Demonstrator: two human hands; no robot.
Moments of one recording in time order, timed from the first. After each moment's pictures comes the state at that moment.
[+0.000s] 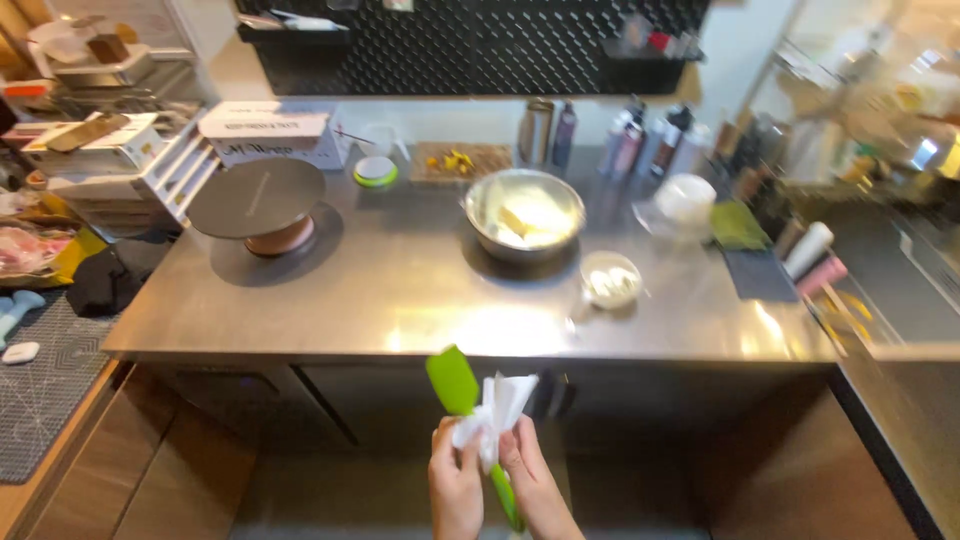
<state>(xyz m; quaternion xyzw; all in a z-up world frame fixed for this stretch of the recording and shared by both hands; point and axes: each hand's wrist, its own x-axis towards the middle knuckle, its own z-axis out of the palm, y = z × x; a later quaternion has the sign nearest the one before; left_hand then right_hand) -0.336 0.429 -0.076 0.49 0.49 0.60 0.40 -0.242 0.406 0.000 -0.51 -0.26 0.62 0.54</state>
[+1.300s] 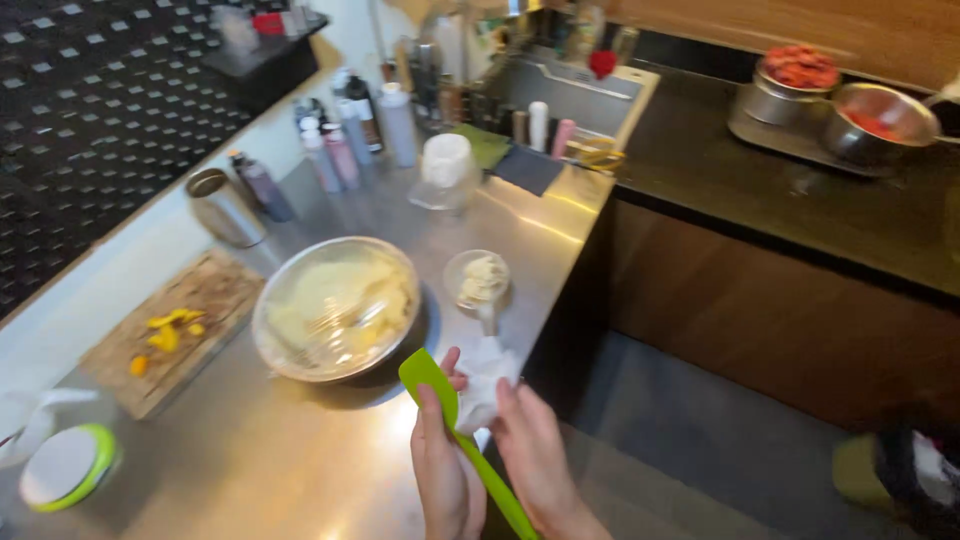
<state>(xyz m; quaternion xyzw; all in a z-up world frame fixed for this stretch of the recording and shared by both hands) -0.335 0.705 0.068 0.27 0.24 0.24 0.90 -0.303 0.623 0.057 -0.46 0.01 0.22 0.86</state>
